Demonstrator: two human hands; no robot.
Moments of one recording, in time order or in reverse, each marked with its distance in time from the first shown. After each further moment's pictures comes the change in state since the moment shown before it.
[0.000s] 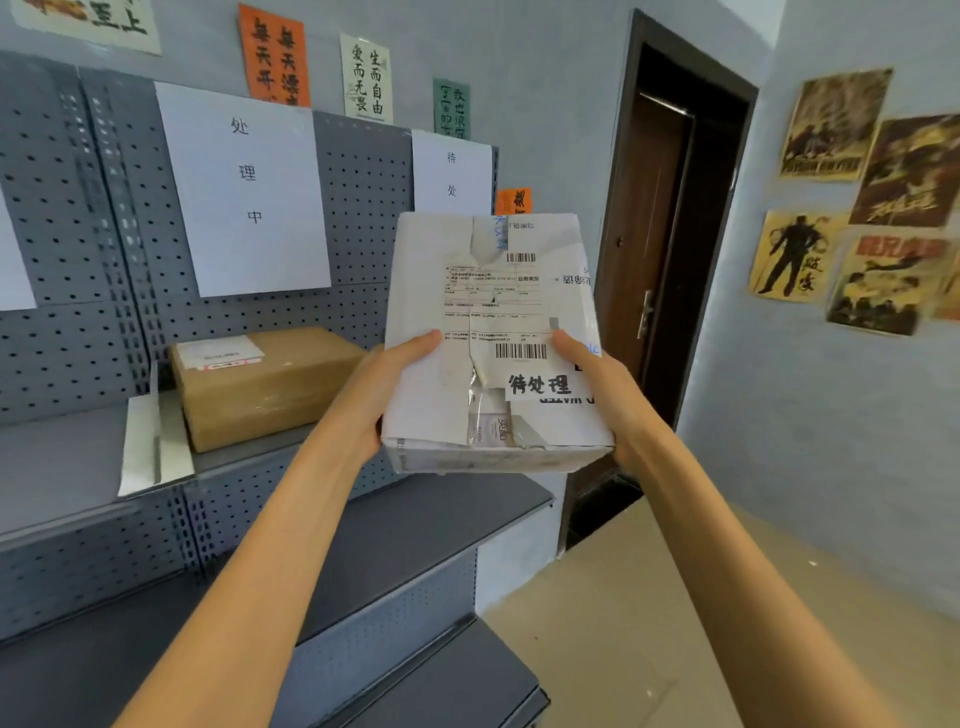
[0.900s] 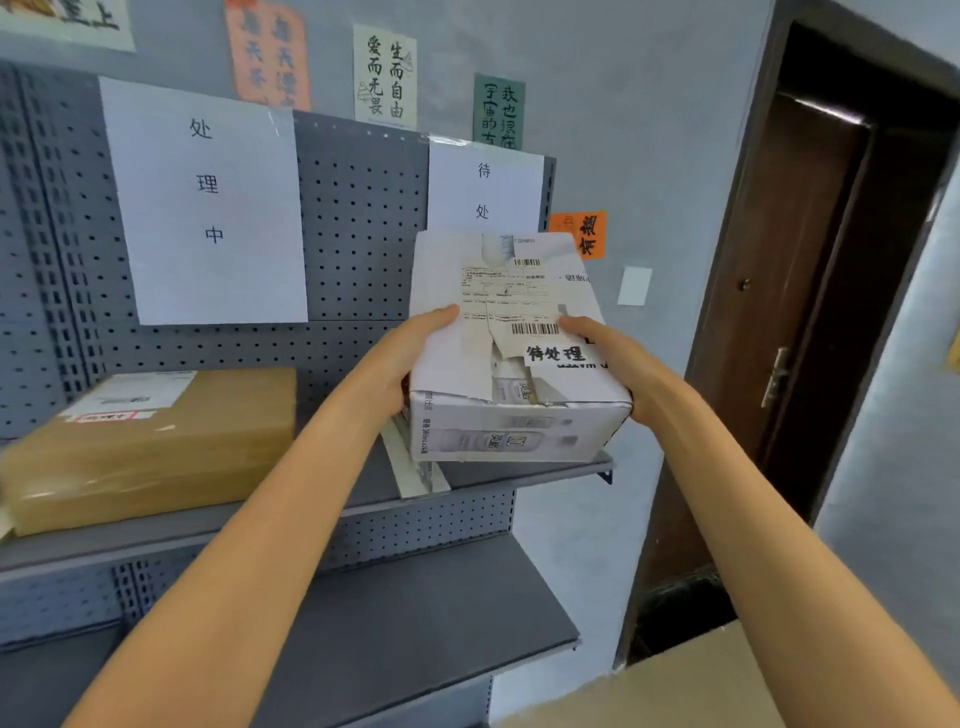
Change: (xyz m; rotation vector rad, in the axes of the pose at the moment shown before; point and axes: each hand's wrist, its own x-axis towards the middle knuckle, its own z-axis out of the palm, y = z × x) left_hand 0.266 -0.006 0.080 0.036 0.238 0.008; right_hand 0.314 0.000 -0.103 -0.011 -0.314 0.135
